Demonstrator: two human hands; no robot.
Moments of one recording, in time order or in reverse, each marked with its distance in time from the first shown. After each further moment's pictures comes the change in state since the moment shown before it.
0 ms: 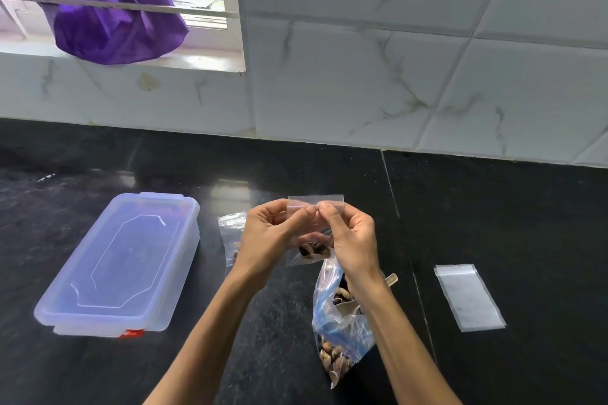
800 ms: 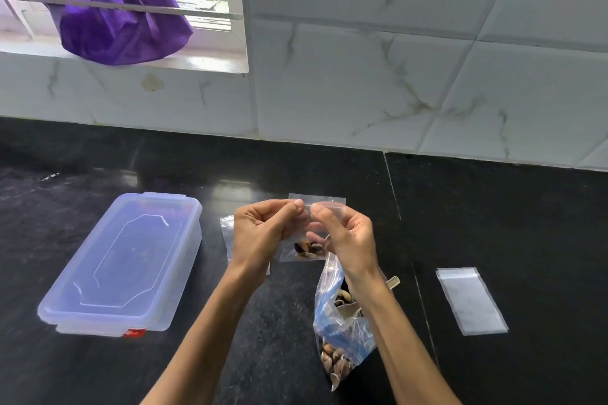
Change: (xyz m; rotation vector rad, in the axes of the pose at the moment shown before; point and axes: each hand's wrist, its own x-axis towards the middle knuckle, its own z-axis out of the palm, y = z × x) left_hand 0.002 0.000 -0.006 -0.059 0.137 0.085; right_hand 0.001 0.000 0.002 0.103 -0.052 0.073
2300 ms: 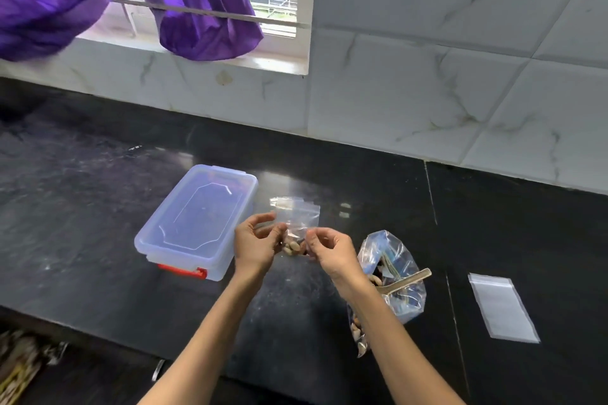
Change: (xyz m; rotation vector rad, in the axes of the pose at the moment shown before) left_hand -0.038 -0.042 -0.077 0.173 0.383 -0.141; right_hand -0.020 0.070 0.043 -0.173 -0.168 0.196
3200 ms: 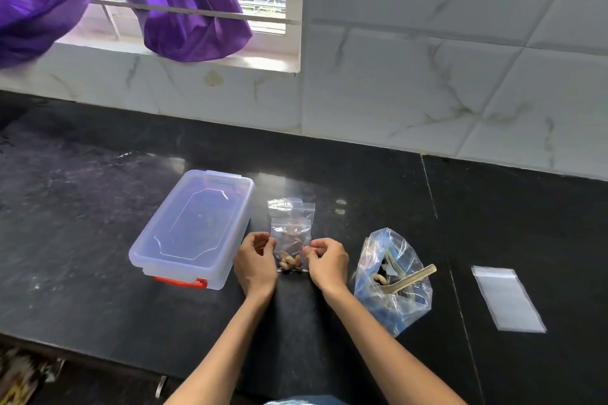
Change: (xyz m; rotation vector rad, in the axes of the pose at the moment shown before) left_hand 0.016 -0.049 0.005 0.385 0.251 0.064; right_hand 0.019 0.033 0.023 -0.473 0.334 0.055
